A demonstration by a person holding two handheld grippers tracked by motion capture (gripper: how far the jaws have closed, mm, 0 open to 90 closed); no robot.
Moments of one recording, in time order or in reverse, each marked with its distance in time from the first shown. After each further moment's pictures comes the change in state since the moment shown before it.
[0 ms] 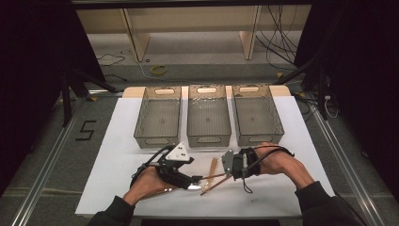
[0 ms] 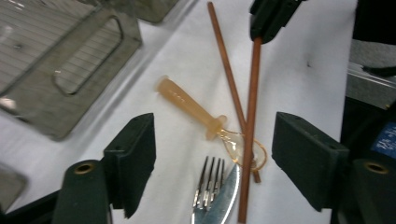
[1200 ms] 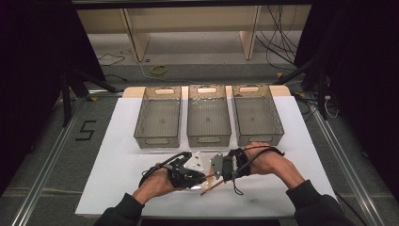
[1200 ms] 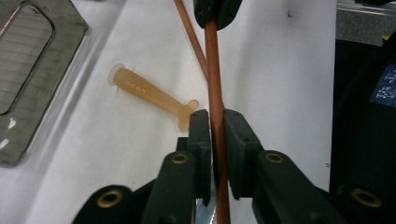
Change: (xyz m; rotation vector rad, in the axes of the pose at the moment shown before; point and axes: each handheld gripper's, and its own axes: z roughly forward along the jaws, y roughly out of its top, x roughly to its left) left arm -0.016 0.010 0.026 0.158 -0.067 0.175; right arm 0.000 0.028 -0.002 -0.019 -0.044 -0.072
